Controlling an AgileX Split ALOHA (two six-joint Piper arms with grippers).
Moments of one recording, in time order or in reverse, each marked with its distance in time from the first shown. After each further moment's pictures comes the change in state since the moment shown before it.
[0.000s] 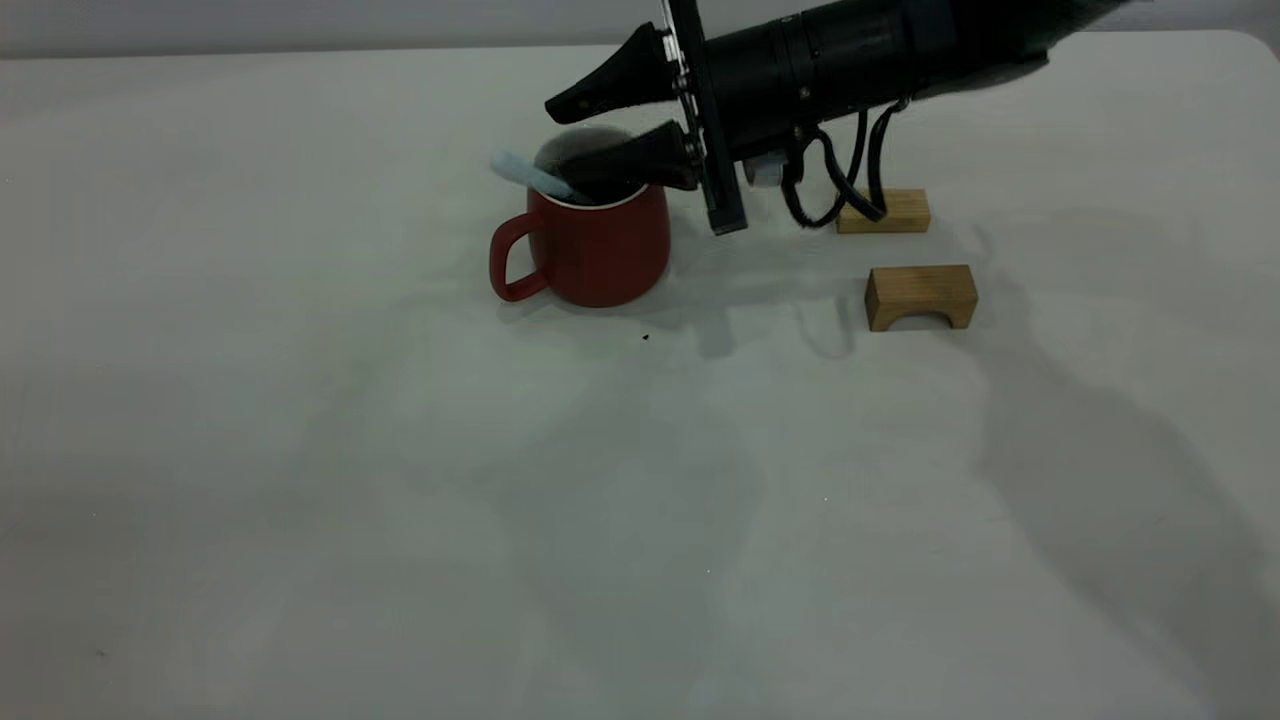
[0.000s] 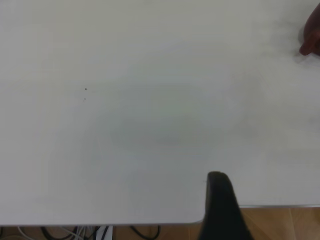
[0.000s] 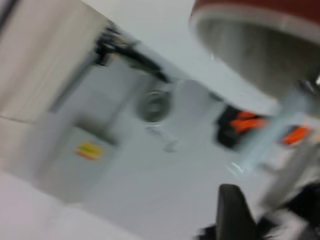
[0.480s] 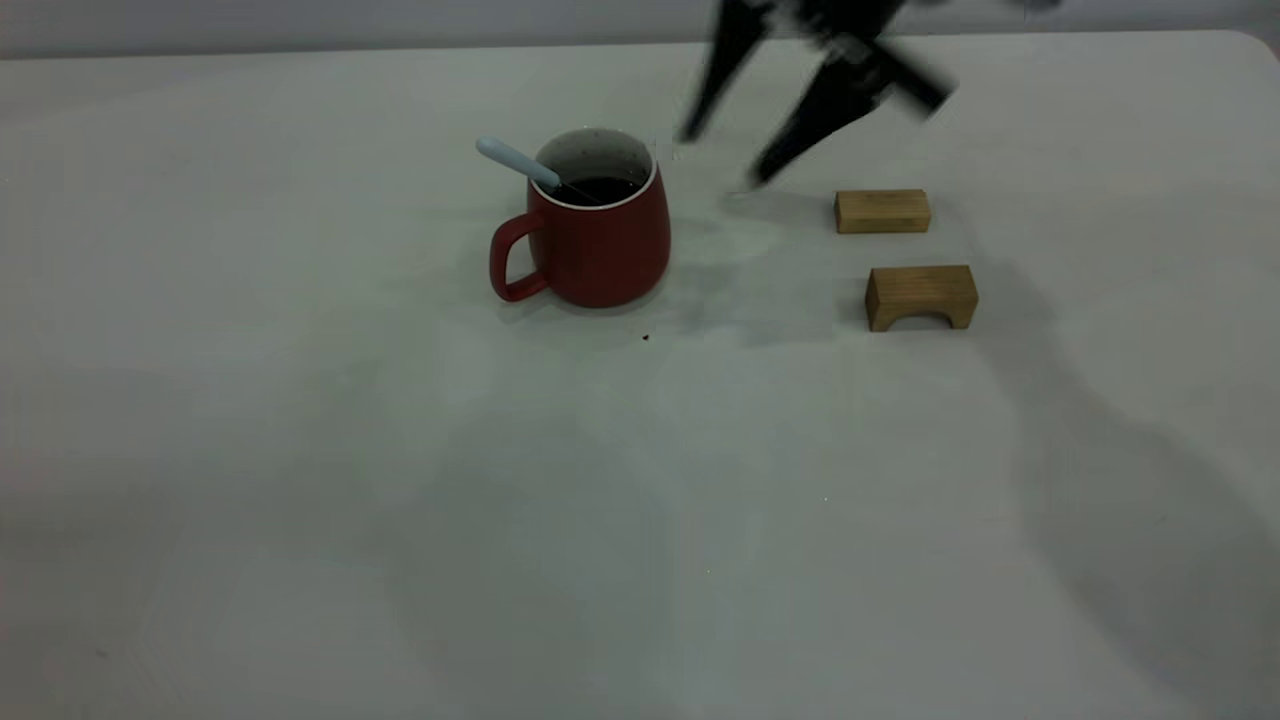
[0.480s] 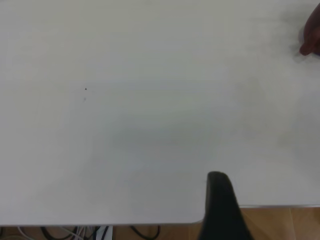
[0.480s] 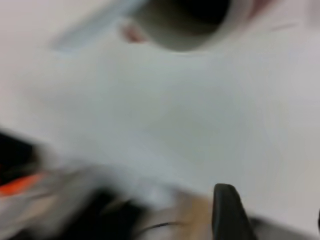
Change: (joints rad) left arm 0.000 0.000 0.000 0.000 0.000 0.000; right arm 0.000 -0.309 0.000 -0.889 0.031 -0.036
